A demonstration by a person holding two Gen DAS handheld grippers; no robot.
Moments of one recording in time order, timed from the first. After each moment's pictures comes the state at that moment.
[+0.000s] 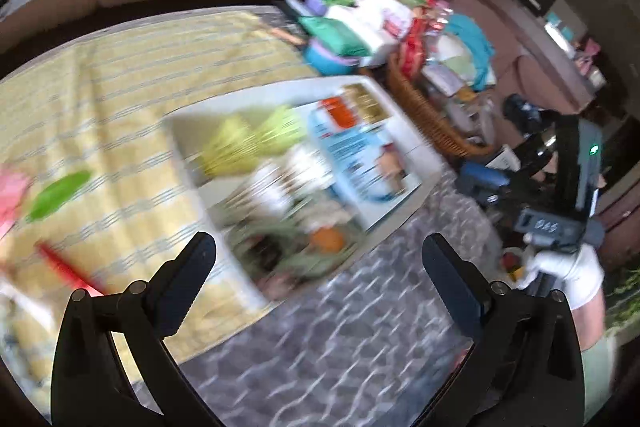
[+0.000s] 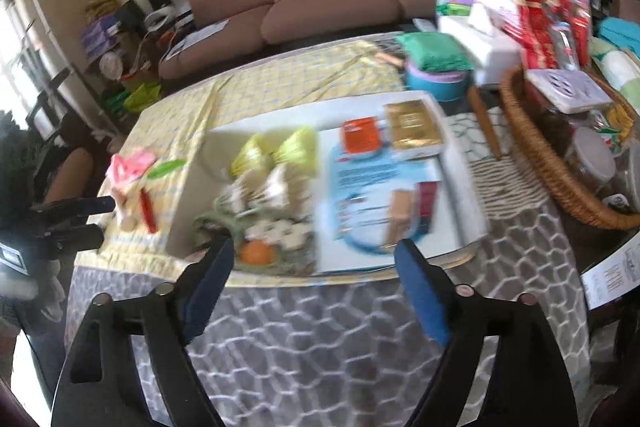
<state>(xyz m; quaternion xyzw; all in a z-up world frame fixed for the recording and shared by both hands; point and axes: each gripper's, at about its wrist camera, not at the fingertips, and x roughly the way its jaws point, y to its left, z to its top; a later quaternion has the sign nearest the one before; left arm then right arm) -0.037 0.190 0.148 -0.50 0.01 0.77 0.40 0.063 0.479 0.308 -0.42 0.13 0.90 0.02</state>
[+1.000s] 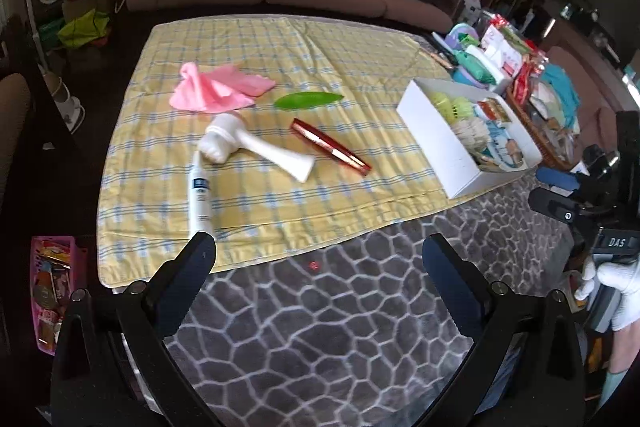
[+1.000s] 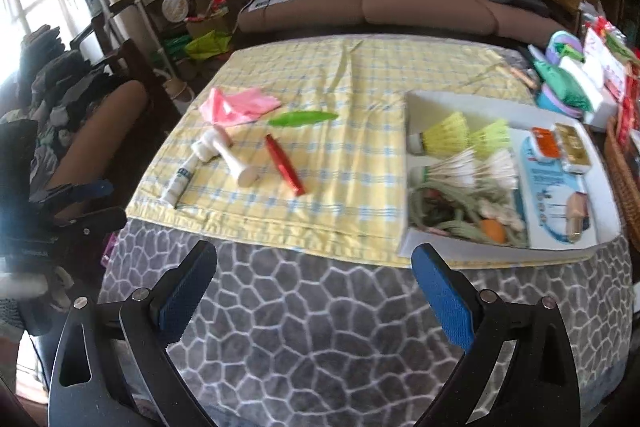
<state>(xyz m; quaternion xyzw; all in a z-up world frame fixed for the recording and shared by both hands) 0.012 -0.068 0.135 -0.47 -0.01 0.85 0.23 0.033 0.258 0.301 -0.44 0.06 0.89 -0.06</state>
